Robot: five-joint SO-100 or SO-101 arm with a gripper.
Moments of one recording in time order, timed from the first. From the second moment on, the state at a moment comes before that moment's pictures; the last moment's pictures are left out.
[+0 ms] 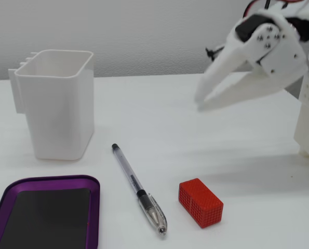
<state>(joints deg) 4.0 180.9 151.1 60.3 -7.9</state>
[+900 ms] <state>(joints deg) 2.2 88.2 90.2 72.6 -11.1</state>
